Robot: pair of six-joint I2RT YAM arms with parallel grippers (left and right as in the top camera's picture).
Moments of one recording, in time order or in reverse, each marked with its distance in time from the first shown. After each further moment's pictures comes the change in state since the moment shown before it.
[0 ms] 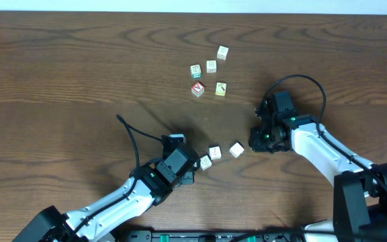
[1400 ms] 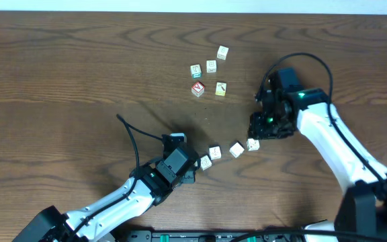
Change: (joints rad) left arm 0.000 0.000 0.000 0.037 0.000 0.000; right arm -0.004 -0.045 0.315 -0.398 -0.027 -0.058
